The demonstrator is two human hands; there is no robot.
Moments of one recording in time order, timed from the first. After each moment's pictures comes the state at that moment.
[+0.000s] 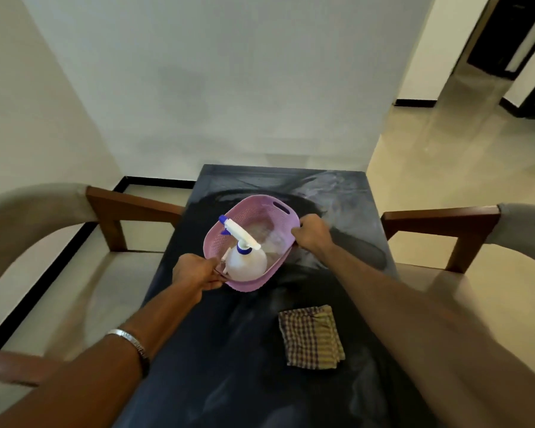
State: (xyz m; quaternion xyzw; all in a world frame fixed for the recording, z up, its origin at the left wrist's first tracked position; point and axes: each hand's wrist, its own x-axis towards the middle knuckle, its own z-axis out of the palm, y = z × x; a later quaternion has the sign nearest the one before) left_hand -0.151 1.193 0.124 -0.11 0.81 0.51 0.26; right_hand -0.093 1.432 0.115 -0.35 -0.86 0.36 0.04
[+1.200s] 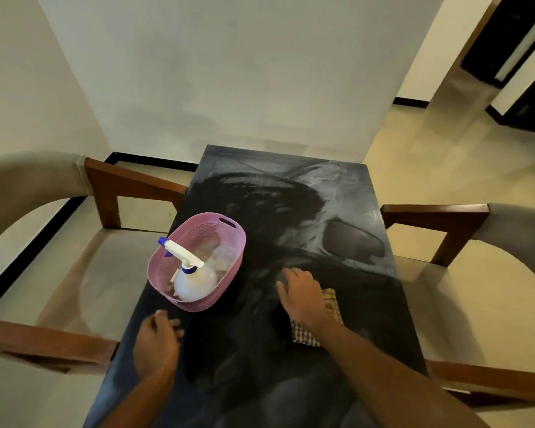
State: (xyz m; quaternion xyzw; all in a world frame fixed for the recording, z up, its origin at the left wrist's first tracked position) left_hand -0.071 1.058 0.012 -0.22 0.81 0.54 0.09; right_hand -0.007 1.326 0.009 -0.25 -0.95 0.18 -0.02
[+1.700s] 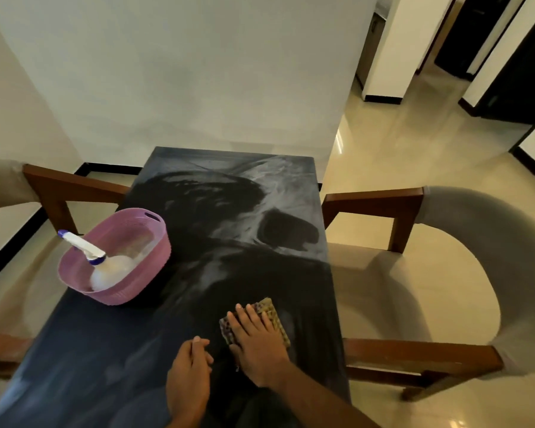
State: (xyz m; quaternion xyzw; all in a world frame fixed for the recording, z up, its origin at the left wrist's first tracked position) left_hand 0.112 1.206 -0.013 -0.09 0.86 0.49 0.15; right_hand 0.152 1.359 -0.045 -0.06 -0.98 0.16 -0.10
